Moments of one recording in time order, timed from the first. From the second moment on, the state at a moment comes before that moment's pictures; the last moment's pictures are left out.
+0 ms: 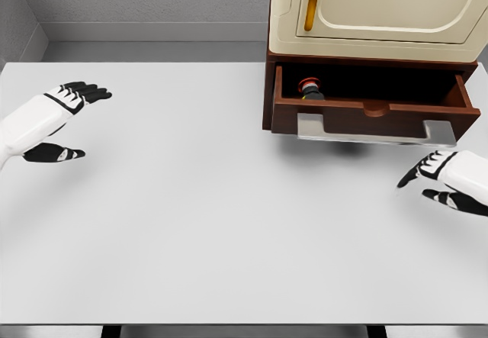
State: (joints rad) left arm -0.15 0.77 -0.09 -1.54 -0.41 -0.61 -0.21; right arm 0.24 -1.05 -0.04 -1.76 0.21 -0.61 0.25
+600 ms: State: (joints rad) left arm -0.14 0.76 -0.09 -1.56 -0.41 -0.61 -0.22; right arm 0.22 -1.02 -0.07 -1.76 0.29 -0.64 0.28
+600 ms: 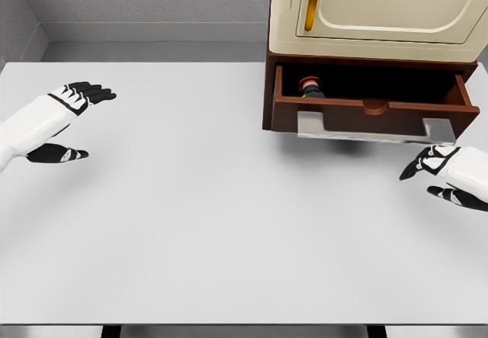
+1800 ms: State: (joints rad) left arm -0.14 0.76 -0.09 -1.55 -0.42 -0.61 -0.22; right arm 0.23 -1.04 -0.05 -1.76 0.27 -0.61 0.28
